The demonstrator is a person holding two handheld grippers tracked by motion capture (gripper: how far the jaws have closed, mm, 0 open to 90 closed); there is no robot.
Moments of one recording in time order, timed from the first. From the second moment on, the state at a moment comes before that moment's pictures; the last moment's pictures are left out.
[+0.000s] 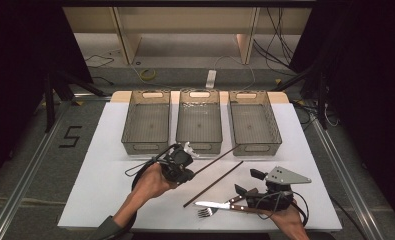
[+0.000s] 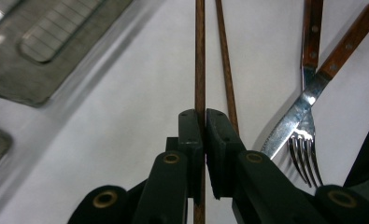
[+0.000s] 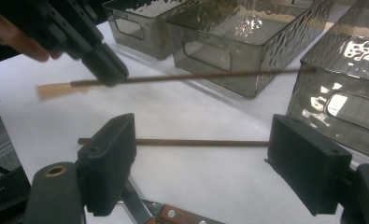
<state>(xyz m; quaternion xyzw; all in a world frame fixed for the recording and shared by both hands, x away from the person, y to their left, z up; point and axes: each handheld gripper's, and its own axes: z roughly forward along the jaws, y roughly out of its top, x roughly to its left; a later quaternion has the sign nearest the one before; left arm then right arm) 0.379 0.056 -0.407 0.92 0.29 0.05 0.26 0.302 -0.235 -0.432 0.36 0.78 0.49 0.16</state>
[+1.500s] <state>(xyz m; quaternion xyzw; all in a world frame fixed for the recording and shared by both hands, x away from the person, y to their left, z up) 0.419 0.170 -0.370 0.82 0.43 0.12 0.36 0.301 -0.234 -0.432 0.36 0.78 0.49 0.16</state>
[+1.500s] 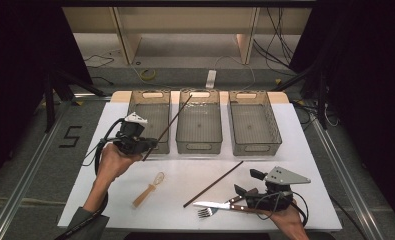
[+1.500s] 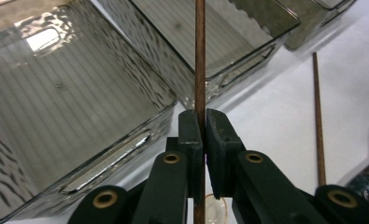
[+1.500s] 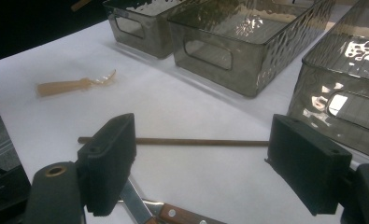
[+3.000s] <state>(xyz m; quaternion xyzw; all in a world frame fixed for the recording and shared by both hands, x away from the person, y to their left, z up) 0.499 0.199 -0.360 0.78 0.50 0.16 0.35 0.302 -0.236 -0.433 0.36 0.78 0.49 0.16</state>
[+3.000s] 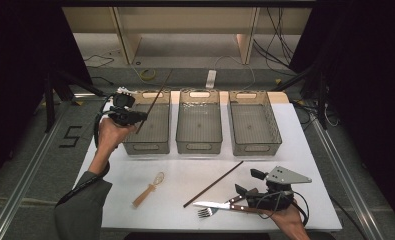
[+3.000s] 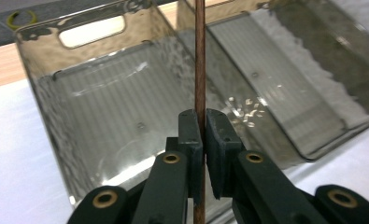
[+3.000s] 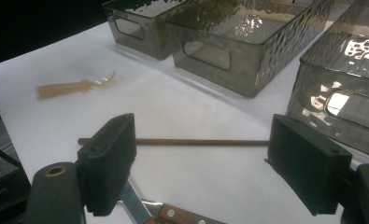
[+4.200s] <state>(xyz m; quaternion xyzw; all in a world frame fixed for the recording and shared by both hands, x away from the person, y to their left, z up) 0.515 0.213 -0.403 0.78 0.53 0.16 0.29 0.302 -0.235 -0.434 0.36 0.78 0.49 0.16</state>
